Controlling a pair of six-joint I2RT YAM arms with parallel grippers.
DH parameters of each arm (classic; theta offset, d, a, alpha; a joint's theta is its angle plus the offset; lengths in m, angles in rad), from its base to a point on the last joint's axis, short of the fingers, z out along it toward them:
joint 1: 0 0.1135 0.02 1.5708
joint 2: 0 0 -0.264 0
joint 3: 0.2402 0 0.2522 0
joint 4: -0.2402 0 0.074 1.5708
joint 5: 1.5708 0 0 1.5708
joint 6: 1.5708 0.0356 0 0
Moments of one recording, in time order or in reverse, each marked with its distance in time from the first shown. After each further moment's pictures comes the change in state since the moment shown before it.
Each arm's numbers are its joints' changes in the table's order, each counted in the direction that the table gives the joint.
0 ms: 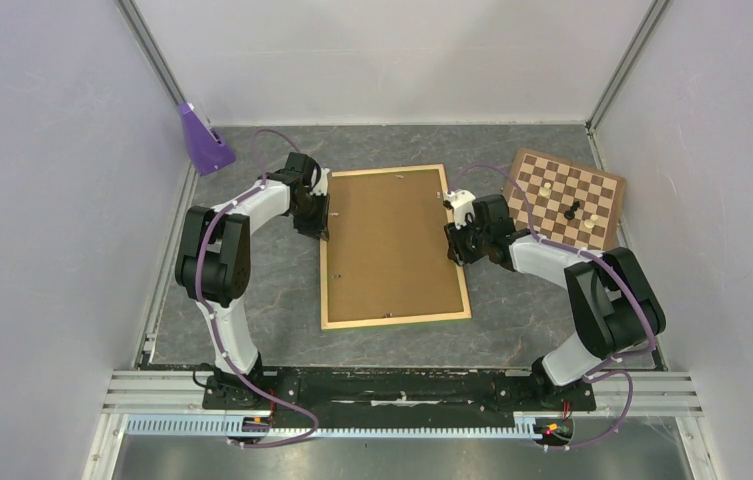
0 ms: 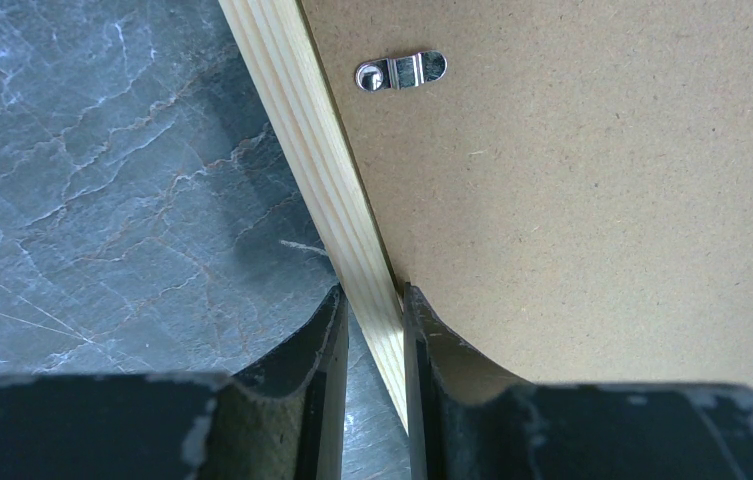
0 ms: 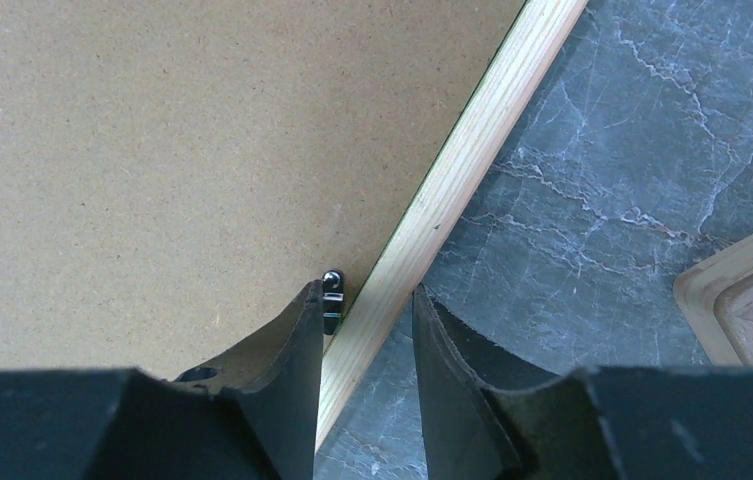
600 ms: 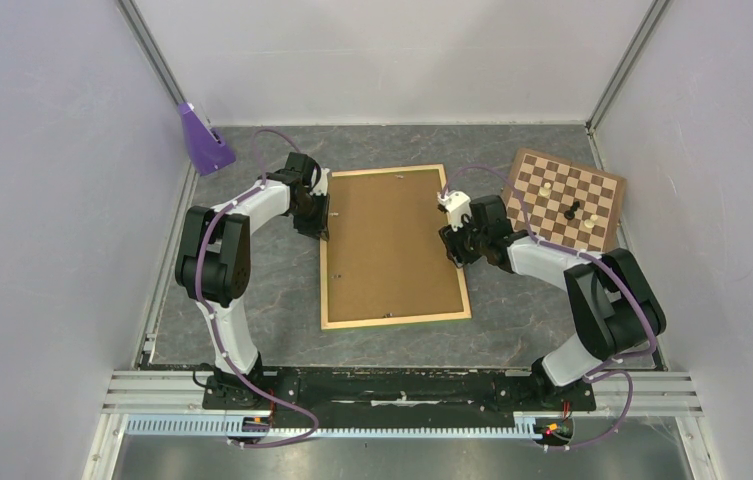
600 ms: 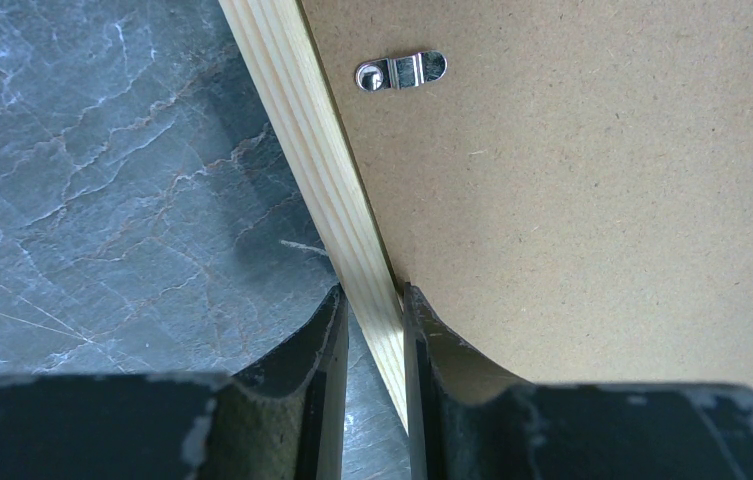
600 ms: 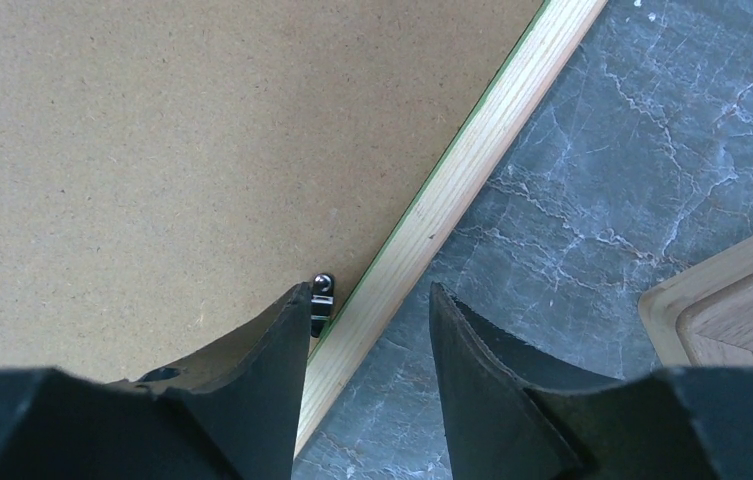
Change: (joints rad) left arm 0.000 0.000 0.000 0.000 0.000 0.000; right arm 0.022 0.006 -0.007 0.016 0.035 -0.098
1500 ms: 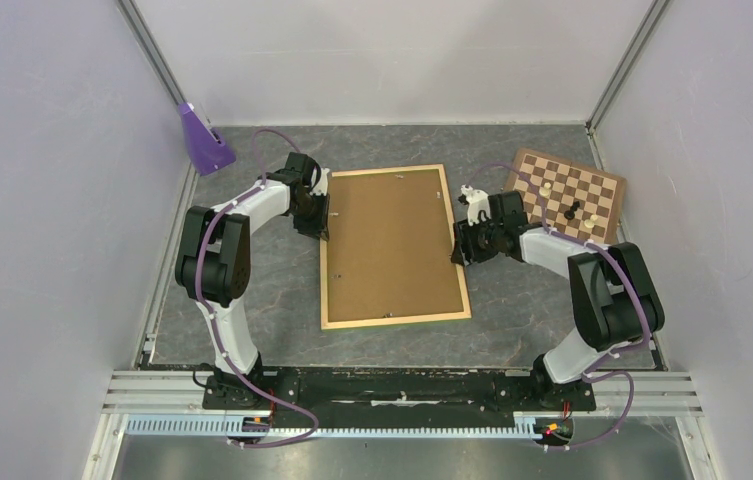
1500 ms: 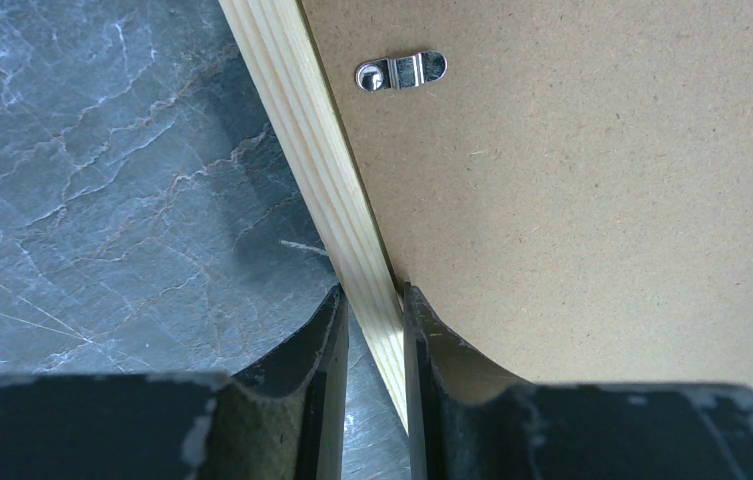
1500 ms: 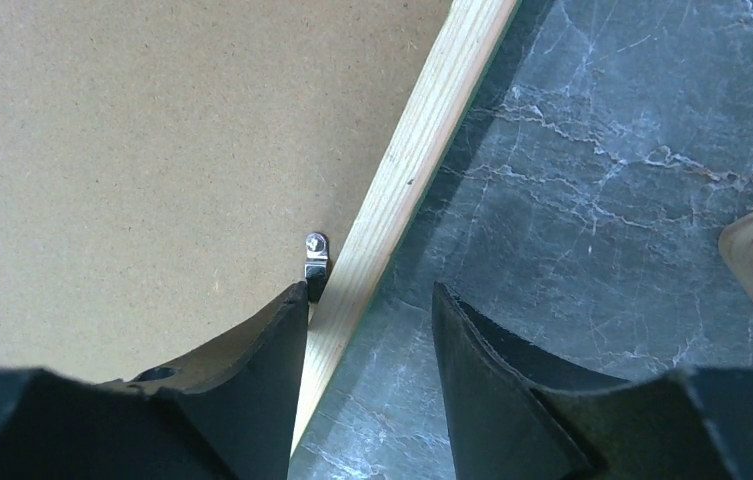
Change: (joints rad) left arm 0.000 0.000 0.000 0.000 0.000 0.000; right arm -0.132 -0.037 0.043 -0.111 -0.205 0.159
